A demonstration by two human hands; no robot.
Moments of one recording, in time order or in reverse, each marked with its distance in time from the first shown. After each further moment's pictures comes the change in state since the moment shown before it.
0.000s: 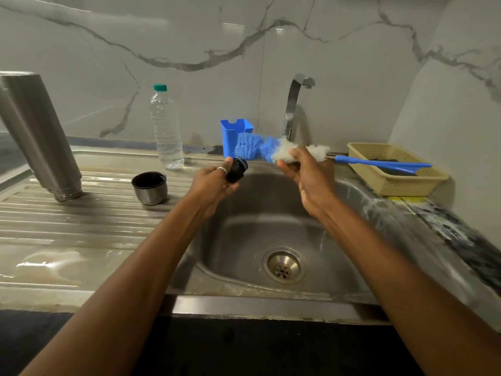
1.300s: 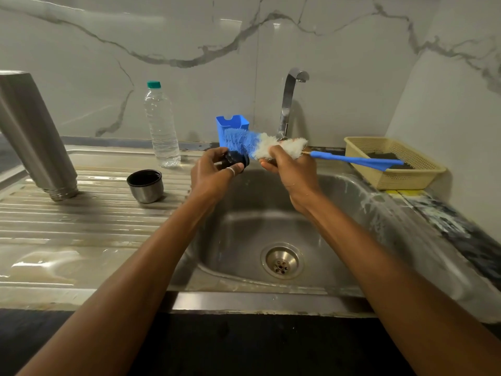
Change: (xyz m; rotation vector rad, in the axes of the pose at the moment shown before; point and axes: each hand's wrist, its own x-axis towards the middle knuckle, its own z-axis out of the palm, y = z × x) left_hand 0.002 -0.008 0.002 0.428 0.122 0.370; right_hand -0.013 0.007 0.011 -0.329 -0.078 -0.093
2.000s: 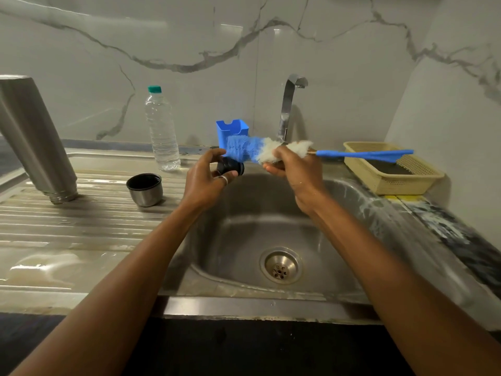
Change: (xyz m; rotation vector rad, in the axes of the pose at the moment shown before) left_hand -0.002 -0.003 -0.013 0.125 -0.102 0.177; right_hand 0.008 -0.009 -0.010 0.012 0.032 0.052
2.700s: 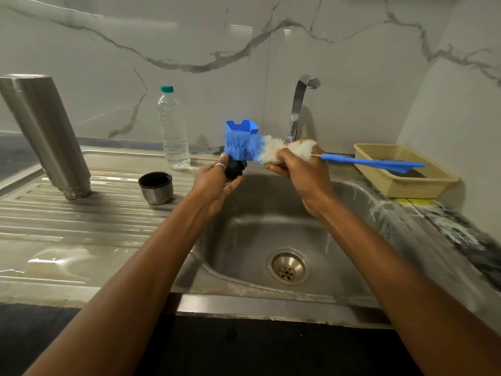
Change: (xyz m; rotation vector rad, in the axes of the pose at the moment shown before) left_hand 0.005 0.017 0.005 -0.809 0.110 -0.583; right_hand -0.006 0.004 0.007 -0.028 -0.100 -0.112
